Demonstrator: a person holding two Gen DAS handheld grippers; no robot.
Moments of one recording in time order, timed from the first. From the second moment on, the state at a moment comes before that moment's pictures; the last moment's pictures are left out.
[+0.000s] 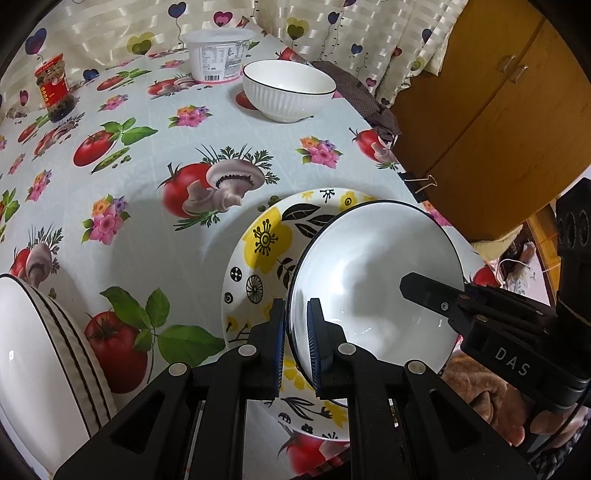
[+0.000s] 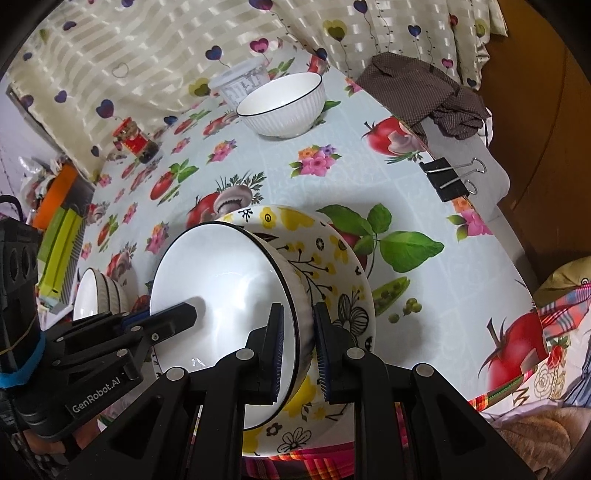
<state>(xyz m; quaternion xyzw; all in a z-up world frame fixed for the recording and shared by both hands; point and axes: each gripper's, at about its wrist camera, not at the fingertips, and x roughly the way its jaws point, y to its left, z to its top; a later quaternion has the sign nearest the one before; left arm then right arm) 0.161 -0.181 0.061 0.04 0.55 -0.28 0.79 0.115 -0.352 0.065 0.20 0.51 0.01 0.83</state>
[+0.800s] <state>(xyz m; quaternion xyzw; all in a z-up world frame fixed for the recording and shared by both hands) 0.164 -0.183 0.058 0.04 0.54 -0.28 0.79 0.115 -0.348 0.056 0.17 0.51 0.00 0.84</state>
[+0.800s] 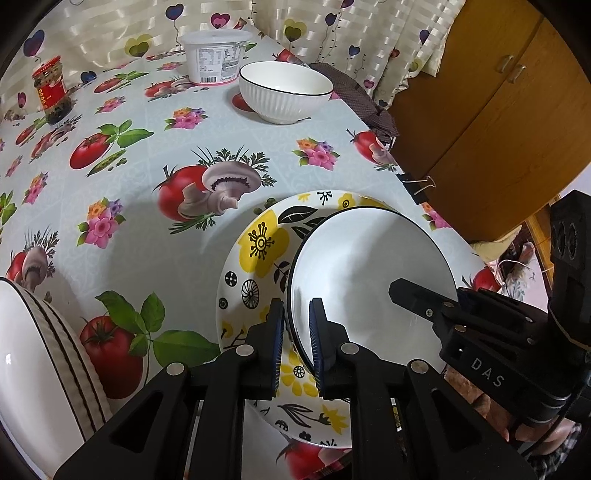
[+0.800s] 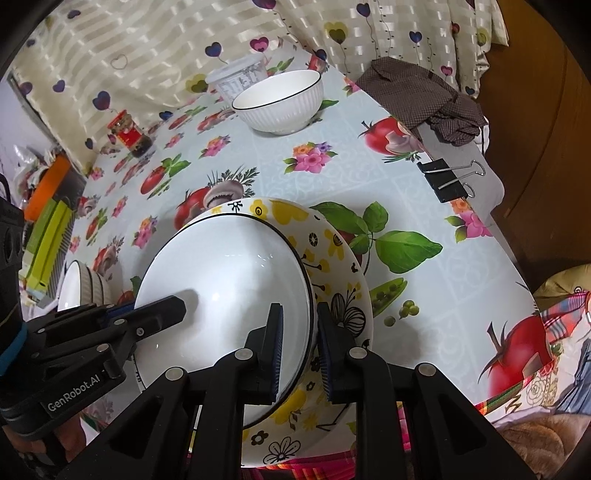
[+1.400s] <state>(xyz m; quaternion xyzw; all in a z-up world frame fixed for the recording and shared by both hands) 0.189 -0.171 0.093 -0.01 0.50 -0.30 0.82 0.123 -0.365 0.083 0.18 0.46 0.00 0.87</state>
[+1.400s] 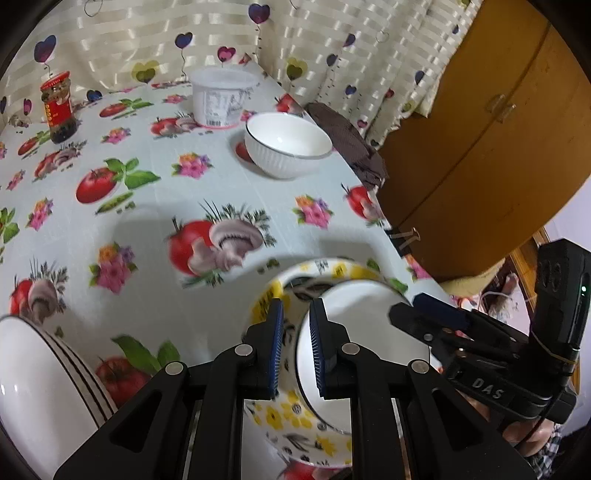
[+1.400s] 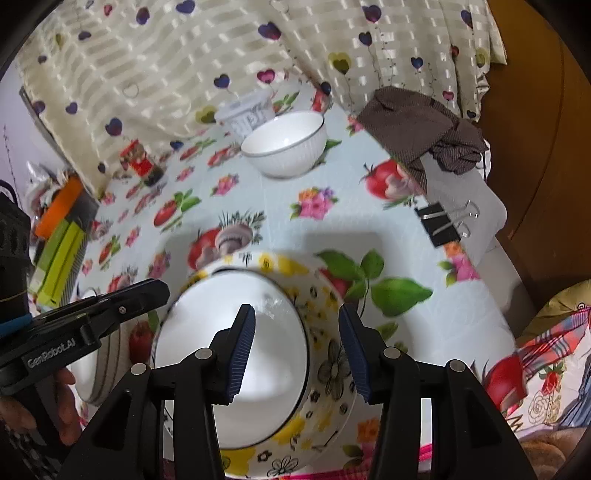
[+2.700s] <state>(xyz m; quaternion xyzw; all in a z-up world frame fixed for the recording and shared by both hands) 0.355 -0.203 0.070 -0.04 0.53 -0.28 0.80 0.316 -0.430 0.078 0.22 0.46 -0.02 0.86</state>
